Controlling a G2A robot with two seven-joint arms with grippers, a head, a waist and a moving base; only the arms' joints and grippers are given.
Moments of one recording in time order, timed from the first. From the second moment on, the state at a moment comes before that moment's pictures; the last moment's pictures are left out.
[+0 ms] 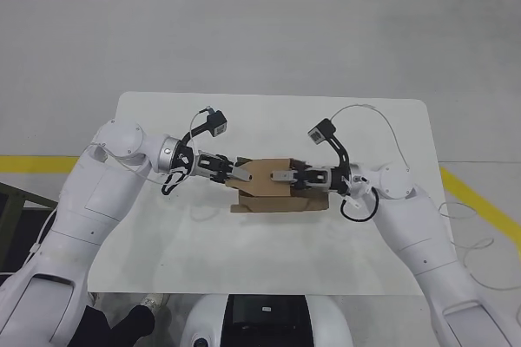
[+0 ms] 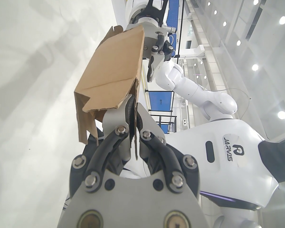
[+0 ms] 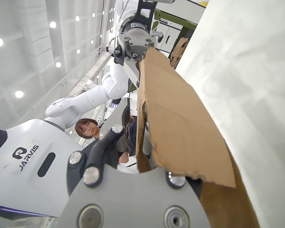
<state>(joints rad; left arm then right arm) 0.59 -1.08 -0.98 -1.18 -0.47 -0.16 -1.48 -0.77 -1.25 1.04 -1.15 0.51 -0.46 1.25</state>
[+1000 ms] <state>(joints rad) 0.63 -1.06 -1.04 -1.27 -0.53 -0.19 -1.50 -0.79 -1.24 1.03 -1.19 0.38 -0.41 1.11</state>
